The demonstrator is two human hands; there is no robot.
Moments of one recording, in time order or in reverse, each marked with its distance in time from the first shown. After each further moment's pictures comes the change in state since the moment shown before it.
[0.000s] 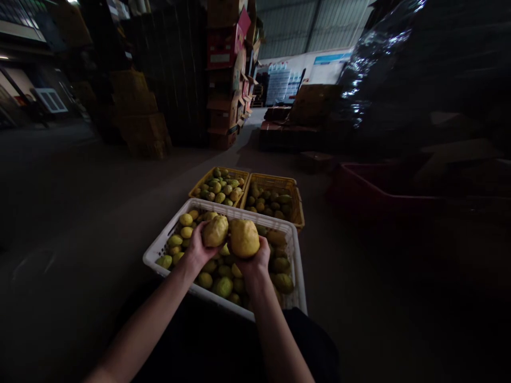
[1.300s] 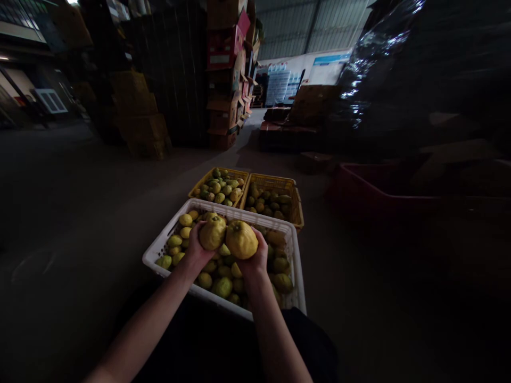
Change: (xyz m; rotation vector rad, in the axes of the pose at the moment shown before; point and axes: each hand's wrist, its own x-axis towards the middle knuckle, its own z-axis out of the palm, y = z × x) left_hand -0.003 -0.001 0.002 -0.032 -0.059 0.062; right_hand 0.003 -0.002 -0.003 -0.044 -0.233 -0.089
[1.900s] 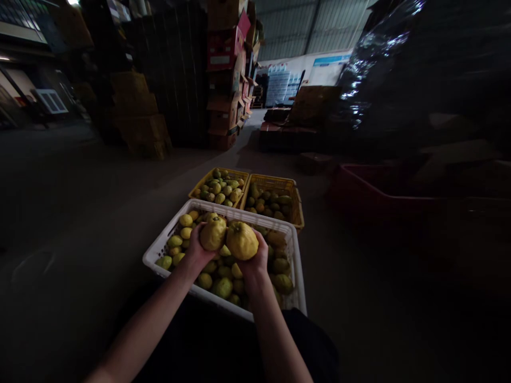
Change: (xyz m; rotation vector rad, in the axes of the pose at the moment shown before) left_hand -0.001 0.000 0.000 0.010 0.018 -0.043; right_hand 0.034 0.010 -0.028 0.029 -0.054 -0.057
